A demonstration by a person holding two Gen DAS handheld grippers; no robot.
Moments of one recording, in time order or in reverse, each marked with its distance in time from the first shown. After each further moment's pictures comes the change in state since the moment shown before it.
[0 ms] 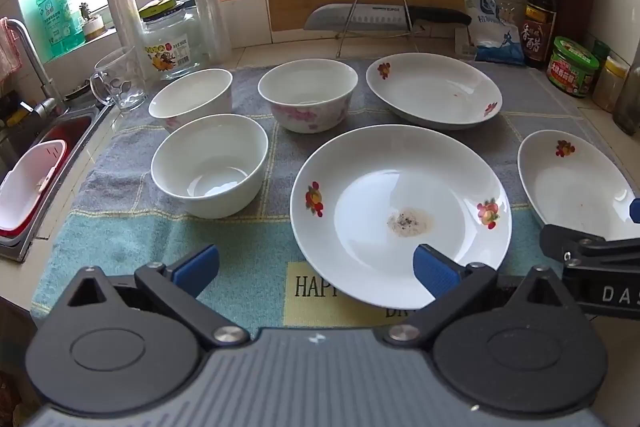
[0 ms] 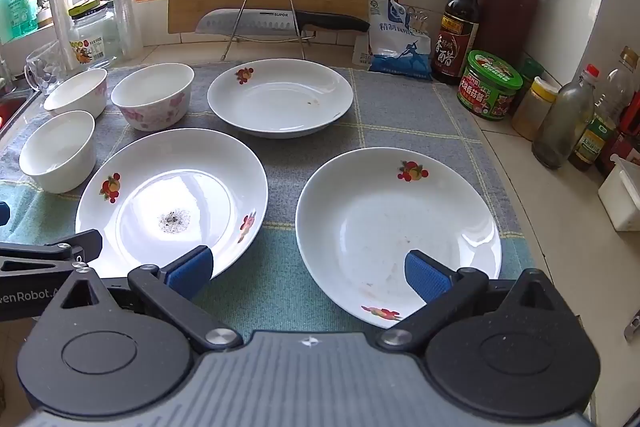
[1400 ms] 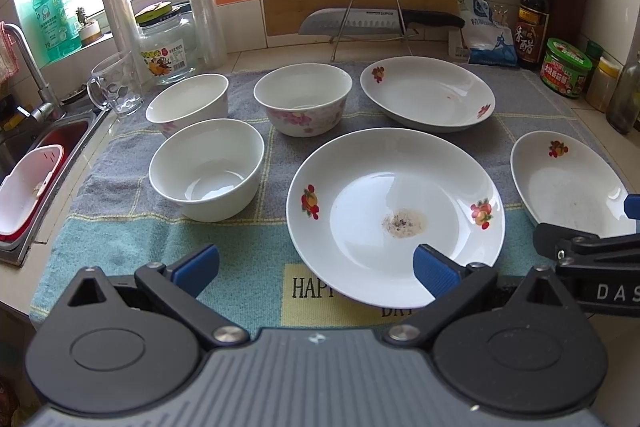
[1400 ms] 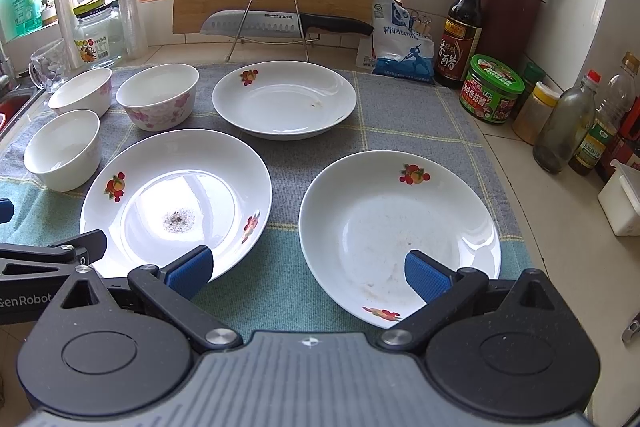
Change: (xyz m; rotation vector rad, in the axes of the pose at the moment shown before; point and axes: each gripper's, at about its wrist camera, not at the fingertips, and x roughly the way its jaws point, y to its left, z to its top) left arm -0.005 0.000 0.000 0.001 -0.008 -0.017; right arm -0.004 0.000 0.001 -0.005 -0.001 -0.003
